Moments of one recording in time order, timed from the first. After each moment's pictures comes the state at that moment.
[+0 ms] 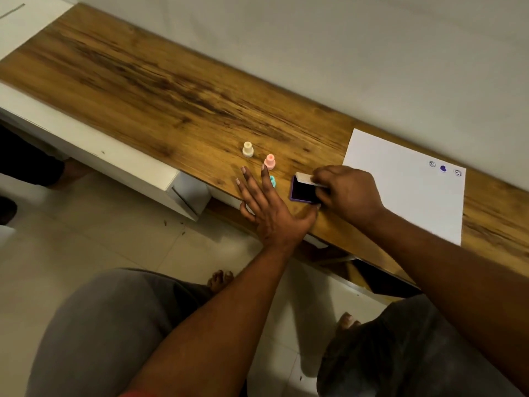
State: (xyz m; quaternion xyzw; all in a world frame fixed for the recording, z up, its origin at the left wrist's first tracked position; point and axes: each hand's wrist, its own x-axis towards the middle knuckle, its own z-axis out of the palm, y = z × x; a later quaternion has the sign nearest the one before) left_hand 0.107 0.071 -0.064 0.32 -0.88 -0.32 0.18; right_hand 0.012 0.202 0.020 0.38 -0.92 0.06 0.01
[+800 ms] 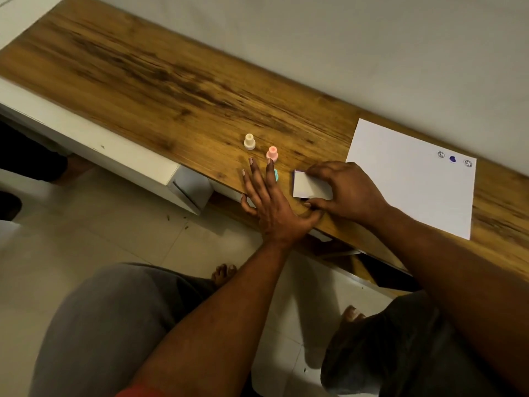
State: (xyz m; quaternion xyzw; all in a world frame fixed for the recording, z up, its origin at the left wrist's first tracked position) left_hand 0.110 0.065 -0.078 0.27 -0.89 -0.30 0.21; right_hand 0.010 0.200 0.002 0.37 -0.92 0.11 -0.12
